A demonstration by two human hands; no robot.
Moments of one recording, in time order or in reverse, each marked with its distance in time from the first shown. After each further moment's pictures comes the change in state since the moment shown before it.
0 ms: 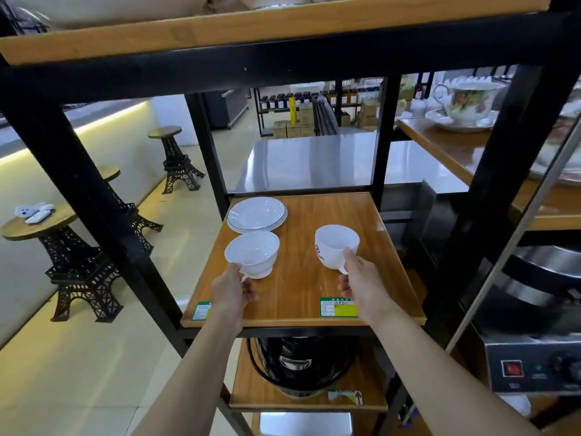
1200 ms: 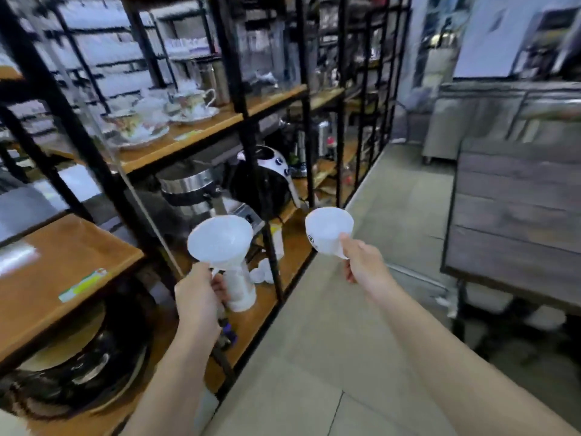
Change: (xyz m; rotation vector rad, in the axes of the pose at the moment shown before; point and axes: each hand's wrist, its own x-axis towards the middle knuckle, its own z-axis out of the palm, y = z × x) left_hand -0.380 -0.095 0.003 0.201 -0.862 0.007; right_hand -0.468 0.137 -0.245 0.209 0.959 -0.185
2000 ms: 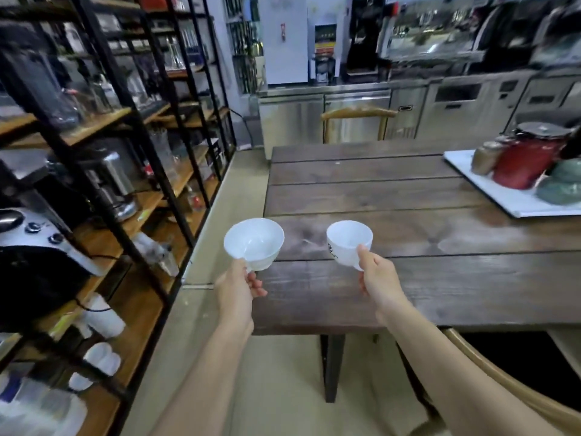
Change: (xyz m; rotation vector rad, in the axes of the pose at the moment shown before) left_hand -0.148 -0.161 0.461 0.085 -0.592 -0.211; right_hand 0.098 0.036 -0.422 0.079 0.671 0.115
